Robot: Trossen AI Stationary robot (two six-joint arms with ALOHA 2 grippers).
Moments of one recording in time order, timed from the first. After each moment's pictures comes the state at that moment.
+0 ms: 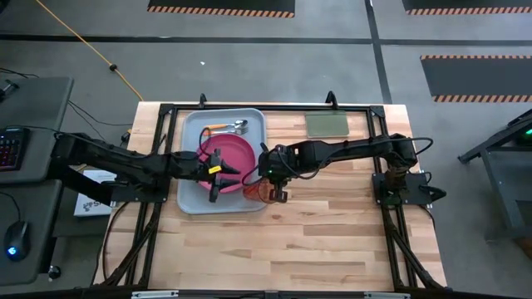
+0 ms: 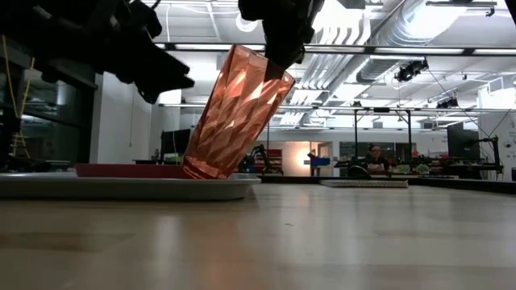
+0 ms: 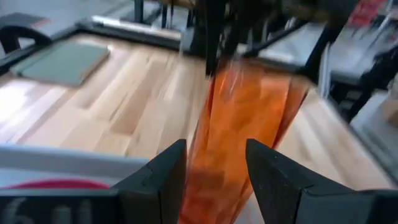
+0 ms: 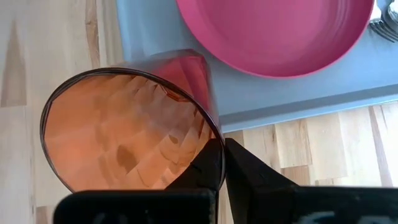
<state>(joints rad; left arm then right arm) -0.02 1.03 0.32 0.46 -0.02 -0.19 0.07 1.89 1.71 -0.93 0.10 0.13</state>
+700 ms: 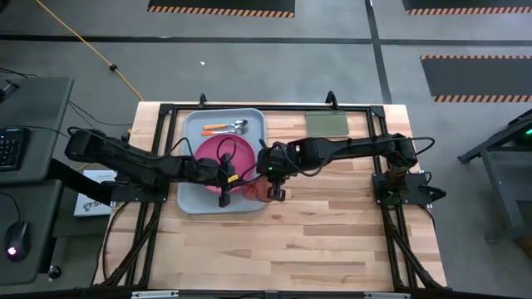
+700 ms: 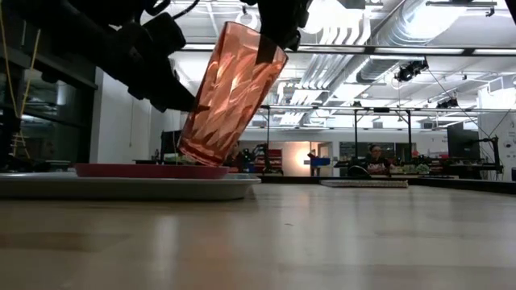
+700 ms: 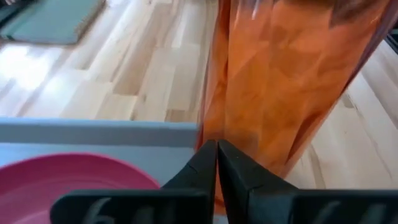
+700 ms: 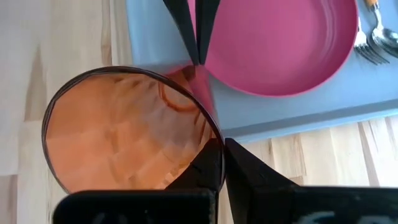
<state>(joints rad) -0.08 1.25 0.48 0.25 -0.10 -0.10 0.07 1.89 1.79 -0.95 0.09 0.12</state>
